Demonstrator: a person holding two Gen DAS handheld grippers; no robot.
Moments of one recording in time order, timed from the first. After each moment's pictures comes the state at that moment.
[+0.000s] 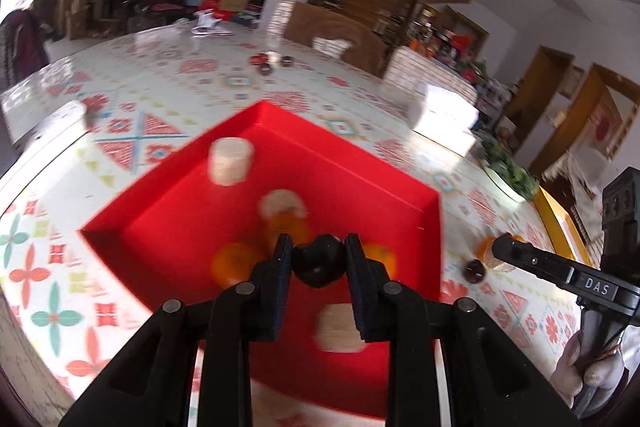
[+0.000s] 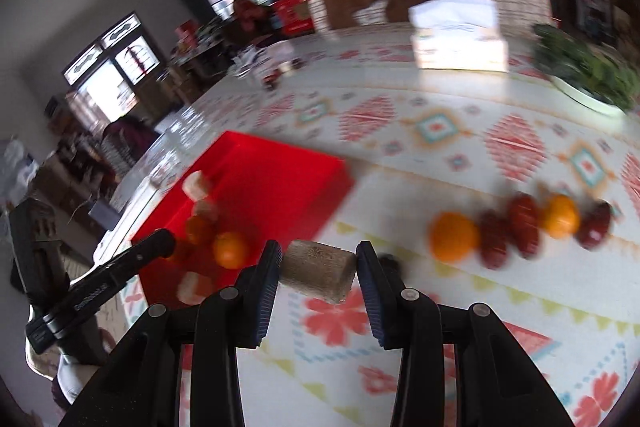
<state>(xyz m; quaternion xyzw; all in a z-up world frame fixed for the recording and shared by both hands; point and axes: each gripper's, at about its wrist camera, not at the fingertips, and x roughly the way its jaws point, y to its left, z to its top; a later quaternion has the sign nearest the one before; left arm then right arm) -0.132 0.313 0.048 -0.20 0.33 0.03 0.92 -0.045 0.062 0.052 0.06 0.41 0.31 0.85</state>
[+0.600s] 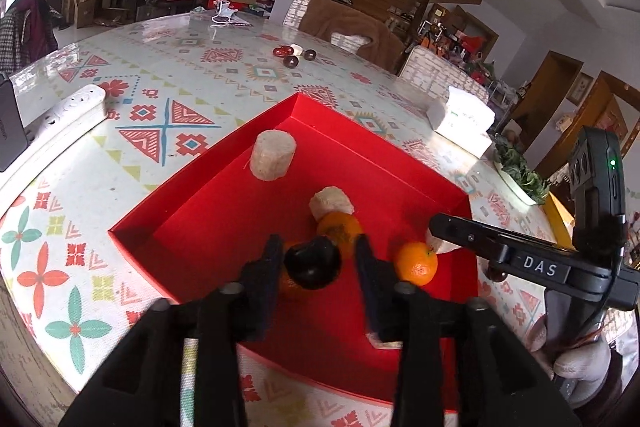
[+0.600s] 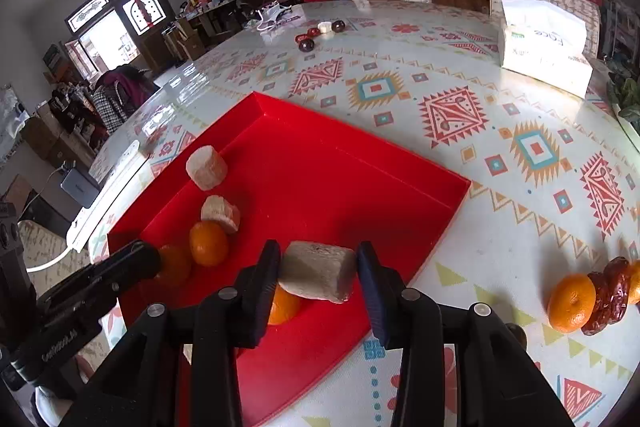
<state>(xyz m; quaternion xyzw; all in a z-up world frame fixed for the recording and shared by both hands) -0.136 0.339 0.034 -0.21 0.34 0.03 0.92 -0.021 0.153 0.029 0.00 0.44 0.31 0.84</state>
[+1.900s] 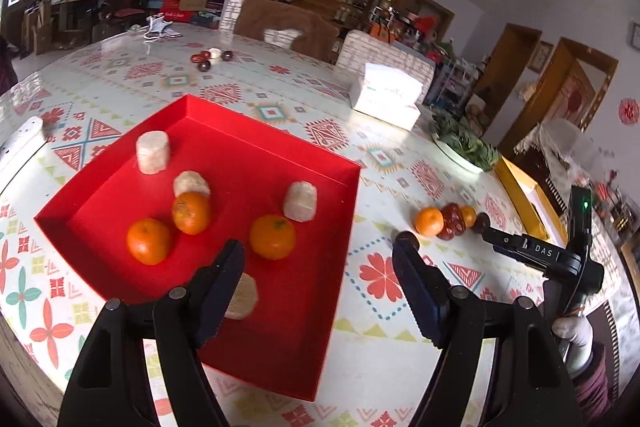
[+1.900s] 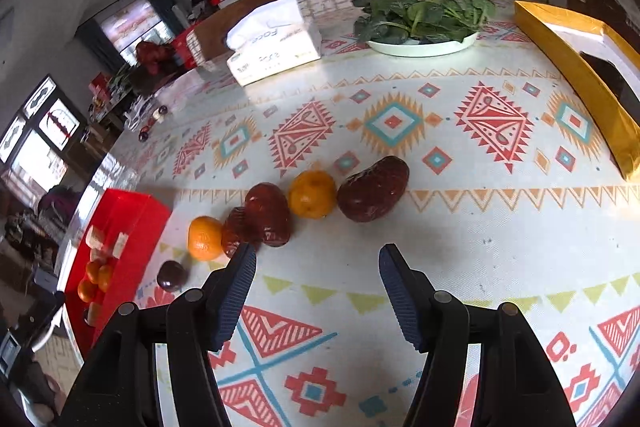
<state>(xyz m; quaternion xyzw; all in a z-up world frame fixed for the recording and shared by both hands) -0.138 0.239 0.064 -0.17 0.35 -0.04 0.92 -0.030 -0.099 0.017 0.13 0.43 0.15 0.88</state>
